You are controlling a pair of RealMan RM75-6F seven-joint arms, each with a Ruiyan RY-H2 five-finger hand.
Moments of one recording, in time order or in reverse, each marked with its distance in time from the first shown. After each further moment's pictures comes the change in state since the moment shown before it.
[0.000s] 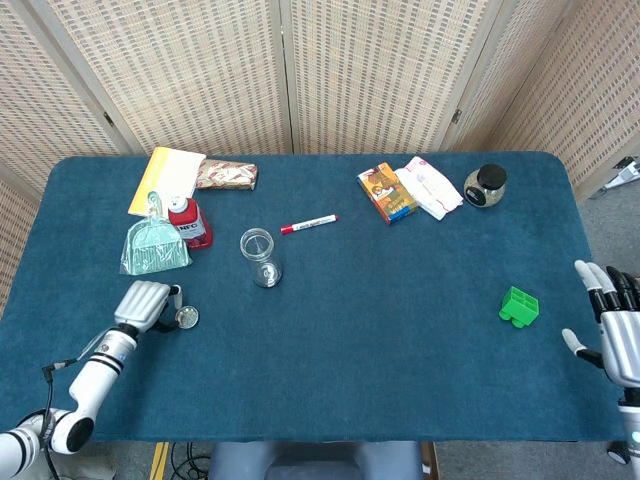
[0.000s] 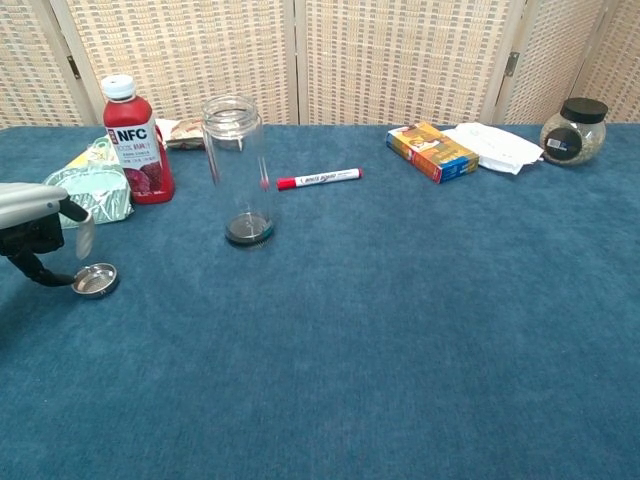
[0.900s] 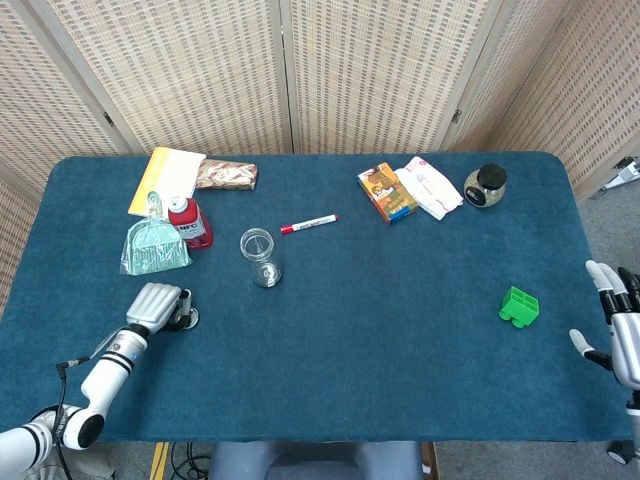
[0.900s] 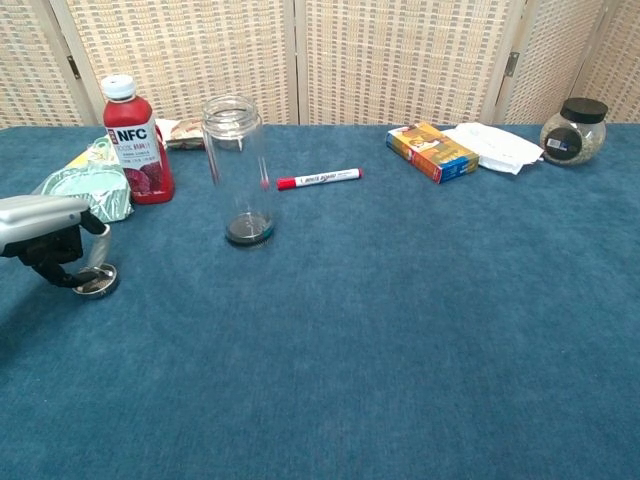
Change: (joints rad) left arm -0.032 -0.047 0.020 0.041 -0.012 -0.020 -0.016; right arm -0.016 0.007 0.000 0.001 0.008 0.018 0.019
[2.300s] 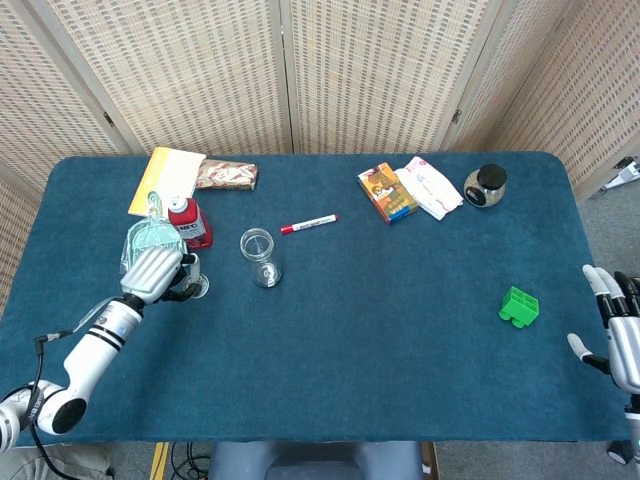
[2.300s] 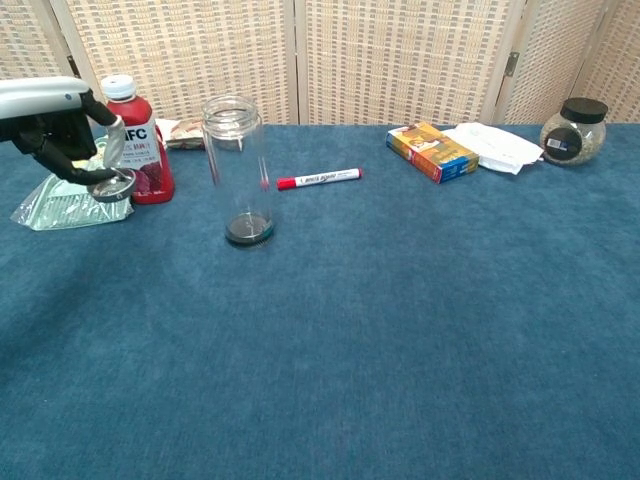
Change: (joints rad) left arm -0.080 0.247 -0.110 -0.282 0.035 0.022 -0.138; right arm -0.007 0.000 -0.009 -0.009 -0.008 -0.004 -0.006
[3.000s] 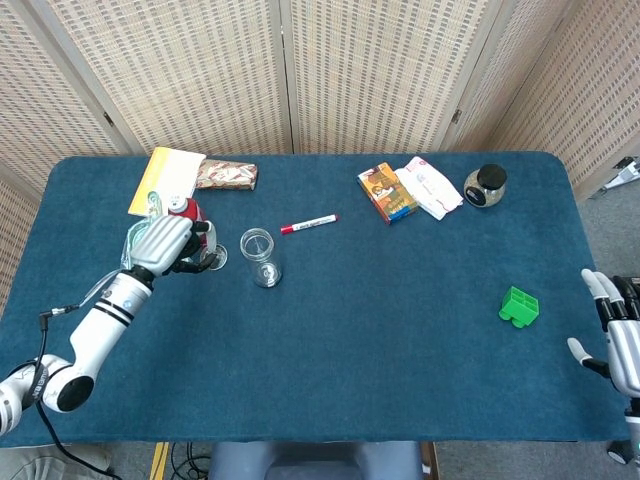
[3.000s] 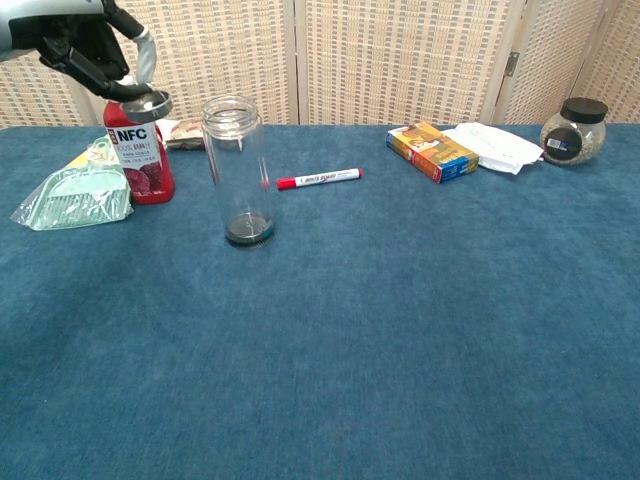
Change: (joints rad) left arm -0.089 0.057 -0.102 -0.060 -0.049 -0.019 -0.118; right arm -0.009 0.008 -0.011 -0.012 0.001 -0.003 -0.011
